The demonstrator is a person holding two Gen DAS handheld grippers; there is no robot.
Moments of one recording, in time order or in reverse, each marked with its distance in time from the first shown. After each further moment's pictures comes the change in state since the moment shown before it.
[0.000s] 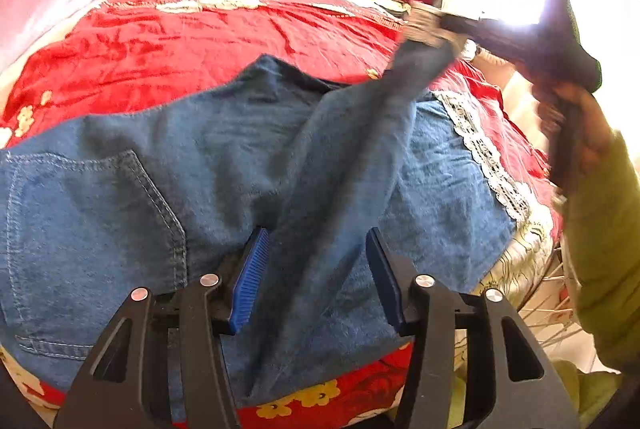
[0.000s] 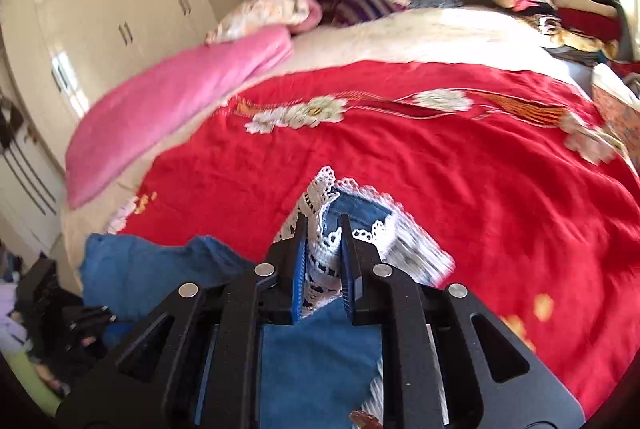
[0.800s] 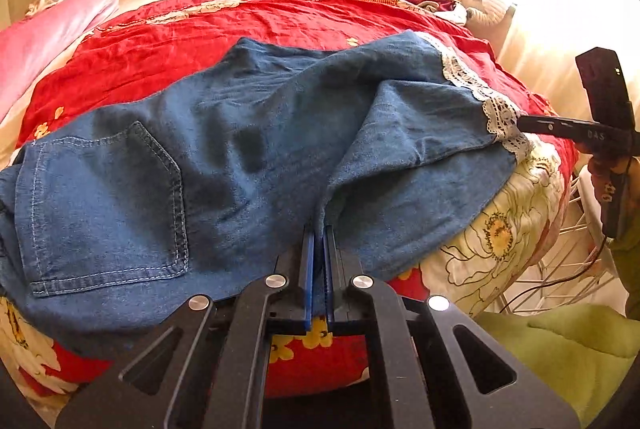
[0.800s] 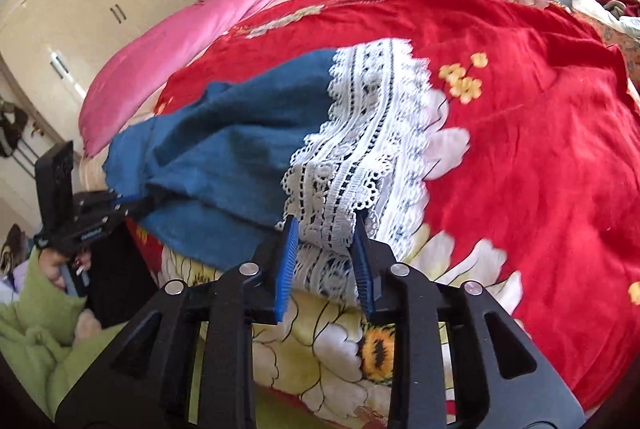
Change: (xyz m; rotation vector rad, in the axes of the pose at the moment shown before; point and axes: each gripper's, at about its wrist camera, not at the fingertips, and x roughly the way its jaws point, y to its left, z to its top) left arm -0.011 -0.020 -0.034 0.148 0.042 0.070; right arm -0.071 -0.017 -0.151 0.081 0.191 0.023
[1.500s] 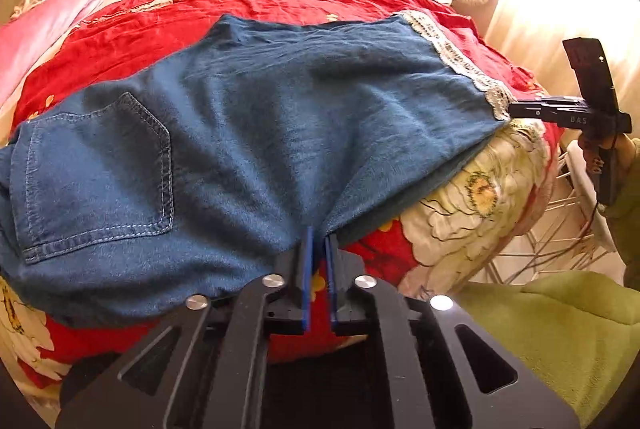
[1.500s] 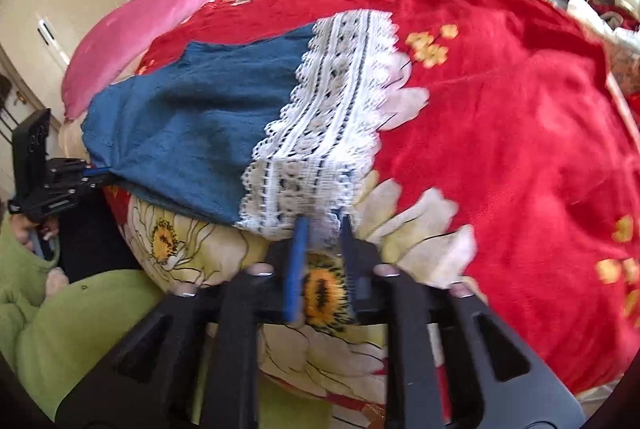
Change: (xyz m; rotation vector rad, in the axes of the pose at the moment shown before) left arm -0.014 -0.005 -0.019 0.040 0.054 -0.049; right arm -0.017 -0.016 -0.018 -0.081 0.071 -0.117
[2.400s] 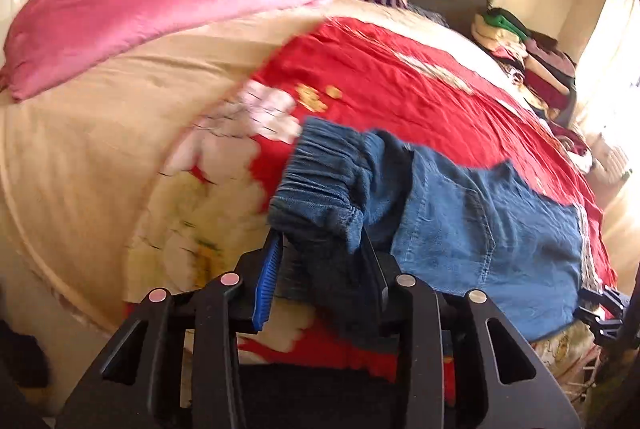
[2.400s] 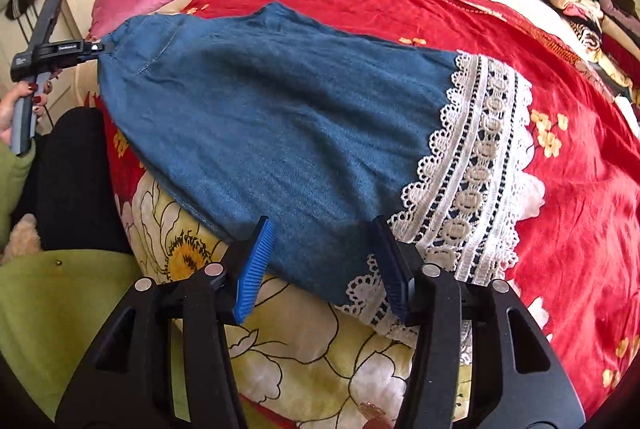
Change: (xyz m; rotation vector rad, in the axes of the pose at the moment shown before) left arm -0.087 0.178 -0.031 -0.611 -0.229 0.349; right arm 0.050 0.081 0.016 -0.303 0.026 0.021
